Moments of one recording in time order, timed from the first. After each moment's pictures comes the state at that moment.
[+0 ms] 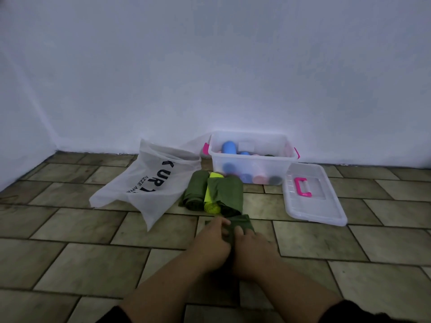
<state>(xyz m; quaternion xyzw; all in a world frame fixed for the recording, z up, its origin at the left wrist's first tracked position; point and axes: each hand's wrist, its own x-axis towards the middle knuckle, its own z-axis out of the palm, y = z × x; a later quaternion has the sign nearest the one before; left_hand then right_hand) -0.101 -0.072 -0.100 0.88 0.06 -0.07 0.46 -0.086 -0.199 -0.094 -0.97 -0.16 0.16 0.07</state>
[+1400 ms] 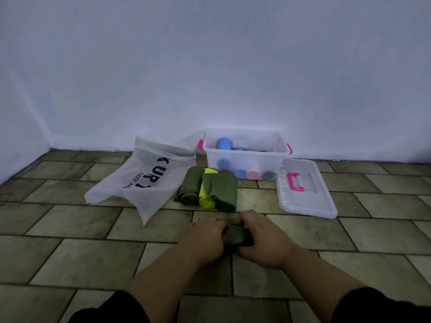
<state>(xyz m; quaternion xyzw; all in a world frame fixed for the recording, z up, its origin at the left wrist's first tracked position) -0.096 -0.071 -0.100 0.98 -0.06 -0.08 0.16 -0.069 -0.251 -0.092 -0.92 -0.31 0.06 0.22</state>
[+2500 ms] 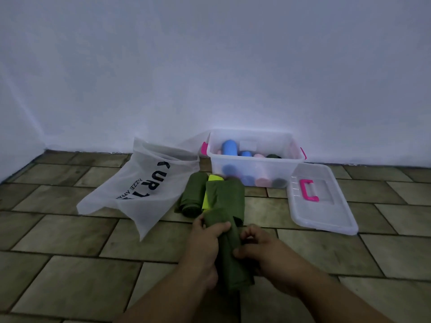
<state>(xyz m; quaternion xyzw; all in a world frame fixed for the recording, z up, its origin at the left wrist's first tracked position) -0.086 -0.086 -0.079 0.49 0.30 -0.01 0.82 -0.067 -0.225 -0.070 -0.68 -0.04 0.34 0.65</state>
